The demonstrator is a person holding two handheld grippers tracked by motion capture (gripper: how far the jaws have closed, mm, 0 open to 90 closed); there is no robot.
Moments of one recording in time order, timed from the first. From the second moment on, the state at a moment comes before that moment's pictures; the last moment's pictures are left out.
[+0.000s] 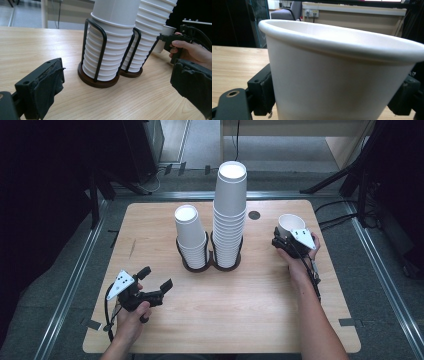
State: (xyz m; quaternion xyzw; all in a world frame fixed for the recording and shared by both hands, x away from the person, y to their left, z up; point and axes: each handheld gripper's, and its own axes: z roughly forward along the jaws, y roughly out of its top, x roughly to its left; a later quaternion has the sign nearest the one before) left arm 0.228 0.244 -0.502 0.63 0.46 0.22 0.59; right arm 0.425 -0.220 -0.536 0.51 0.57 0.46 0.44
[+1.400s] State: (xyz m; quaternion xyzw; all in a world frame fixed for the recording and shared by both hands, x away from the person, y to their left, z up) left arm 0.229 0.242 -0.502 0.63 0.46 0.22 0.59; right arm 0.415 -0.229 -0.538 0.53 0.59 0.46 0.40
